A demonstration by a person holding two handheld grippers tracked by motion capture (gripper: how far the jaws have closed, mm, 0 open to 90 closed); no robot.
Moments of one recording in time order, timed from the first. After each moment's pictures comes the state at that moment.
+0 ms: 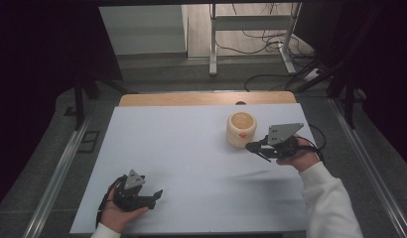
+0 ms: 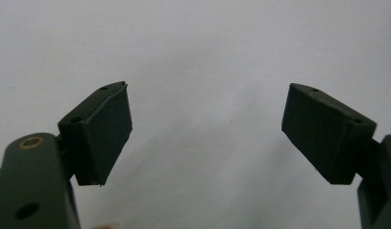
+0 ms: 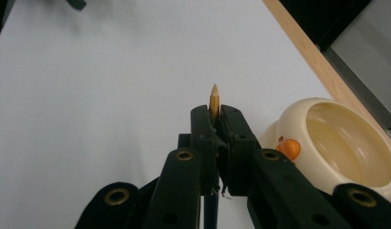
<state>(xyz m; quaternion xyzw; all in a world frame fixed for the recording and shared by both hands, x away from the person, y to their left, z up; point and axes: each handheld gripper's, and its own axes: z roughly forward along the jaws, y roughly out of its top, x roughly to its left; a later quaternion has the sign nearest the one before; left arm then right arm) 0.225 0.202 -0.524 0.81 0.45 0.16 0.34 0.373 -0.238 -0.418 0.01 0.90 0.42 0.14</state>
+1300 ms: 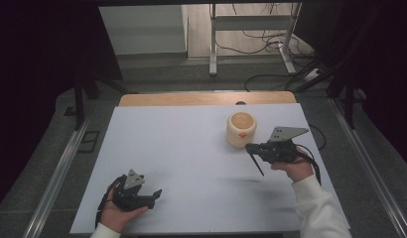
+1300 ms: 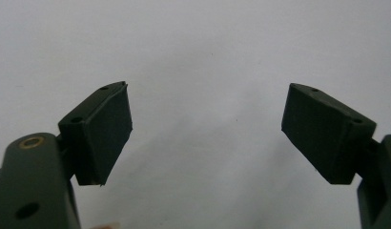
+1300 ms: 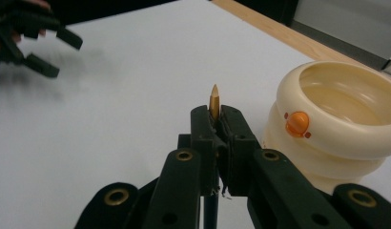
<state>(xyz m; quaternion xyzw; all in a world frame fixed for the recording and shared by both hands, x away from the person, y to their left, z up) 0.226 0.204 -0.524 0.81 0.45 0.17 0.33 0.355 -0.238 -0.431 0.20 0.85 0.48 0.11</state>
